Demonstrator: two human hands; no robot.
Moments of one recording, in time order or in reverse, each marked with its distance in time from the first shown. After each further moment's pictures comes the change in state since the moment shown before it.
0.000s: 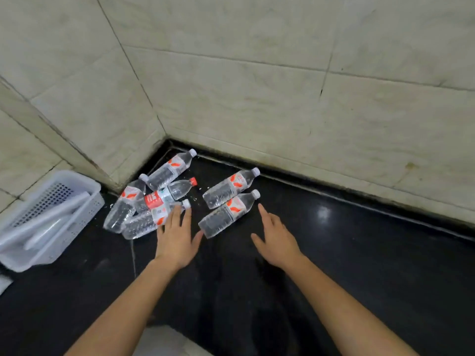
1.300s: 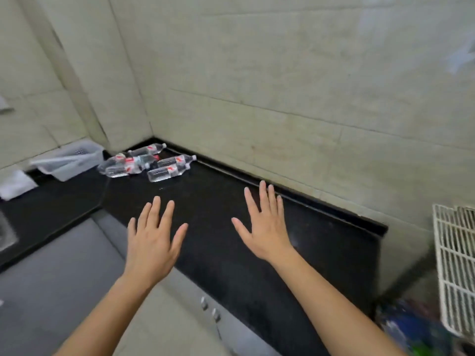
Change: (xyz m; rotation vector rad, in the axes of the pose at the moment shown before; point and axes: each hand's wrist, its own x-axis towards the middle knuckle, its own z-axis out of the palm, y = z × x) left_hand -0.532 0.422 0.008 -0.012 0.536 -0.097; right_hand -0.483 0.296 -0.203 -0.359 0.439 -0.429
